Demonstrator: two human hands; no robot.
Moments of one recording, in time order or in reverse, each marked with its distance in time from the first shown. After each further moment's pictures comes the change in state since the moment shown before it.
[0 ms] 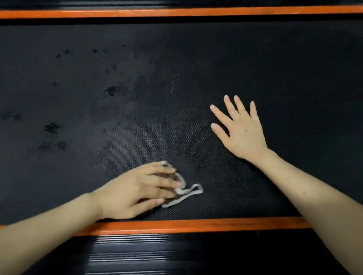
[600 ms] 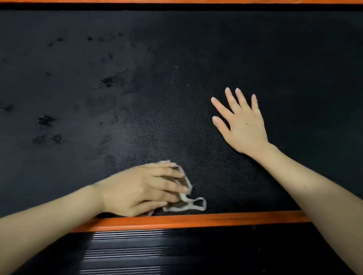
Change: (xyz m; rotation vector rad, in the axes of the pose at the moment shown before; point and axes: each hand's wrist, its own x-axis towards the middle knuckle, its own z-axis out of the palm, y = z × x) left_hand 0.010 0.000 0.000 0.006 -0.048 0.157; right_hand 0.001 -0.002 0.001 -0.029 -0.014 0.022
